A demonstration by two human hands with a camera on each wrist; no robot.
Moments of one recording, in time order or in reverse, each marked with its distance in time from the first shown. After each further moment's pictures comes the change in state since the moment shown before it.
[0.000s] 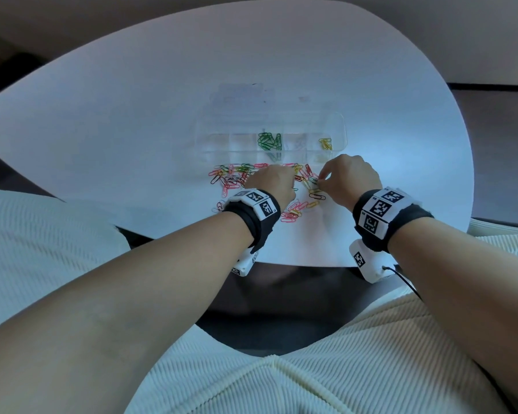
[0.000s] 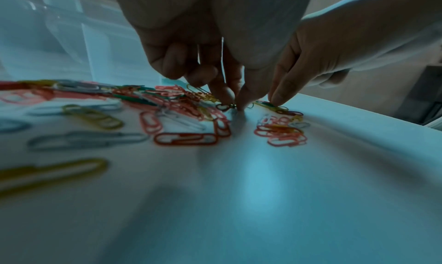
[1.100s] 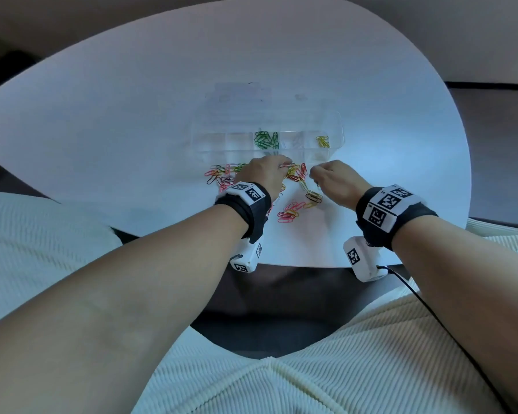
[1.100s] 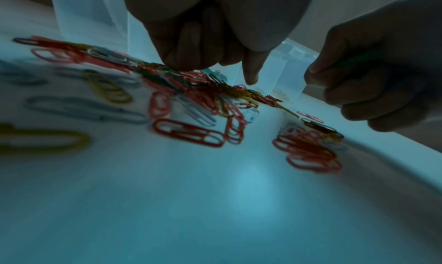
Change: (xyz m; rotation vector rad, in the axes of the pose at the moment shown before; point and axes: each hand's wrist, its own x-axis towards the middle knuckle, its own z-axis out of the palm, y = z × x) left_hand 0.007 -0.009 -0.007 -0.330 0.079 -0.157; right_hand -0.007 -0.008 -0.011 0.460 -0.278 0.003
